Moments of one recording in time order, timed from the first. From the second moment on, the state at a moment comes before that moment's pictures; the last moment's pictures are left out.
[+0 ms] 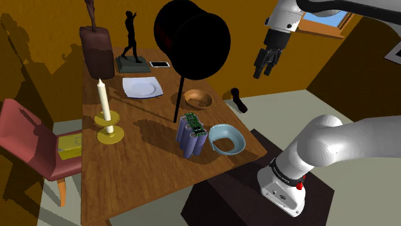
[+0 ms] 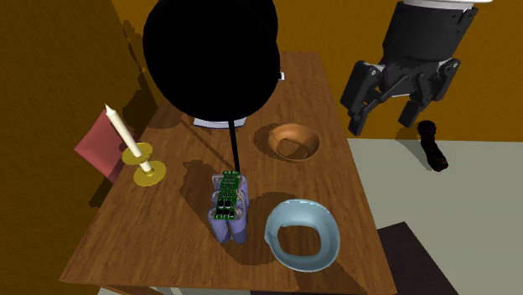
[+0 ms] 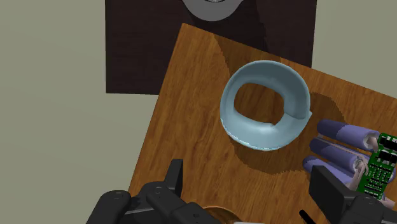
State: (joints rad) arm 0.01 -0.74 -0.03 -2.35 0.04 1.49 -0.01
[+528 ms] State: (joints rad) arm 0.06 -0.71 0.09 -2.42 0.12 1.59 0.10
